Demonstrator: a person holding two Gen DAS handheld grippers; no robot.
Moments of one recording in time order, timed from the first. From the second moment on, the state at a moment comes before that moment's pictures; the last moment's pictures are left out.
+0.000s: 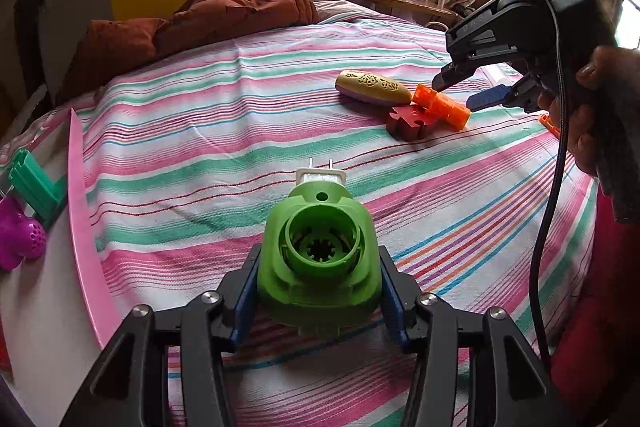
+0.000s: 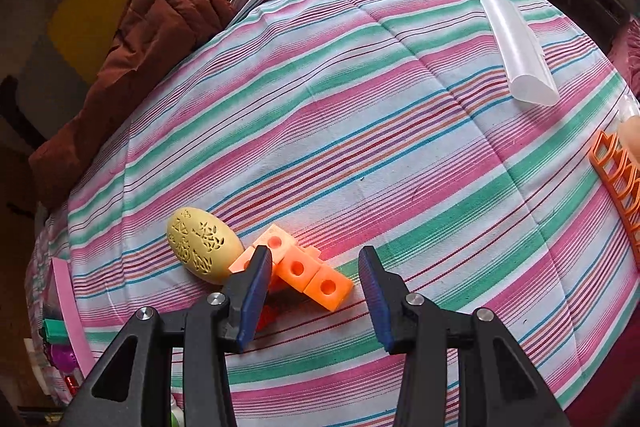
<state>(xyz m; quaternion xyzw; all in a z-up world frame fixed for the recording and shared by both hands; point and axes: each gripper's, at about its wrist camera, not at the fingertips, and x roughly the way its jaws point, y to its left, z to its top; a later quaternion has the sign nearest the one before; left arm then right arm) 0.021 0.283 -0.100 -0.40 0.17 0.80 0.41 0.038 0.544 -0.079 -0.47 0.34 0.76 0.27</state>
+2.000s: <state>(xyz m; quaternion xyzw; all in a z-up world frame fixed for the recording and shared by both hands) 0.017 0.281 -0.101 -0.41 0.15 0.80 0.42 0.017 0.494 -0.093 -0.55 0.17 0.78 0.23</state>
